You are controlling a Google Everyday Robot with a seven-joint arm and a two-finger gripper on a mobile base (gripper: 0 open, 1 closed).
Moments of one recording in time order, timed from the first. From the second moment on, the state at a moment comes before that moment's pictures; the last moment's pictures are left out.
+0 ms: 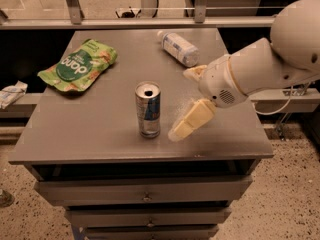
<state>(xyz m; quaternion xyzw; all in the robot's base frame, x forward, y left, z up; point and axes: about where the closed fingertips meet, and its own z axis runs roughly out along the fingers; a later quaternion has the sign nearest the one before) 0.490 -0.059 0.891 -0.56 0.72 0.21 0.35</state>
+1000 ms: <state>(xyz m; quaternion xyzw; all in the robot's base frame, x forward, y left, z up) 0.543 0.011 0.891 -0.53 0.70 0.26 0.41</state>
